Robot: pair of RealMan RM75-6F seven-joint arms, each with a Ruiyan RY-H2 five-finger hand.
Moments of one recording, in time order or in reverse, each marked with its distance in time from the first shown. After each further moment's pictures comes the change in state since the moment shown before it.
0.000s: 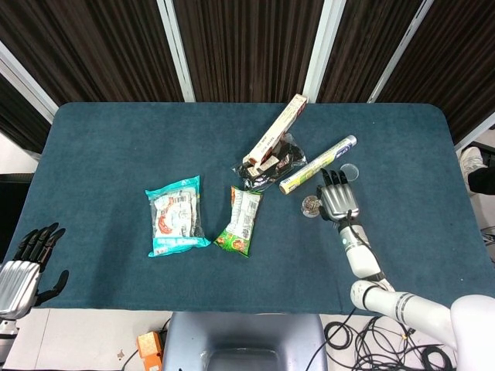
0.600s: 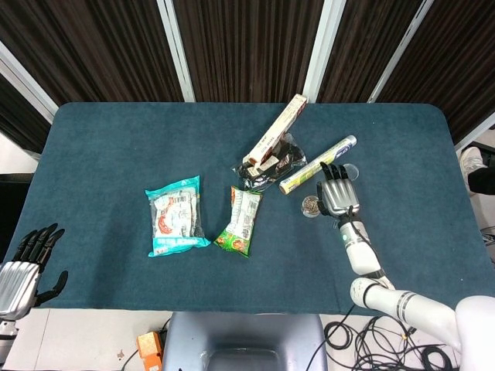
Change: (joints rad) left arm 0.002 0.001 0.002 0.001 0.001 0.002 -0.002; right arm -0.006 0.003 0.047 -0.007 -0.009 0.000 0.006
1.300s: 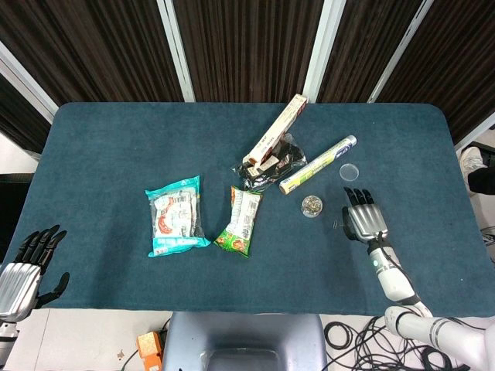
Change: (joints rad) left arm 0.002 -0.003 0.007 -0.002 0.016 0.006 0.008; right arm -0.182 0.085 -0.122 -0.005 -0.243 0.028 0.227
